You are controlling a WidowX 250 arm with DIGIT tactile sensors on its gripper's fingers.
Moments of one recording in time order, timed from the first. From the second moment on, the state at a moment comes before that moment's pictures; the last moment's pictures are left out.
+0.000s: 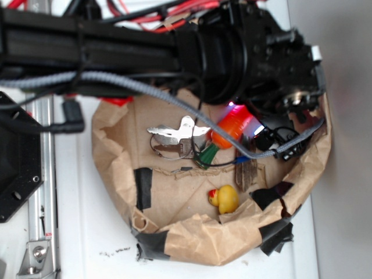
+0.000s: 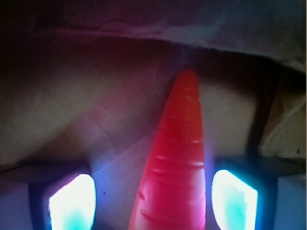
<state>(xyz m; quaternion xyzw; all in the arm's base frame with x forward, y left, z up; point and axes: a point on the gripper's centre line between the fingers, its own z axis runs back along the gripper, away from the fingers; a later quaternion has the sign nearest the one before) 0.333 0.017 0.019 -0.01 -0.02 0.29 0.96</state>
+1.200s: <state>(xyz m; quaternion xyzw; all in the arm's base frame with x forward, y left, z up) 0.289 -0.008 0.194 0.02 -0.05 0.05 1.00</state>
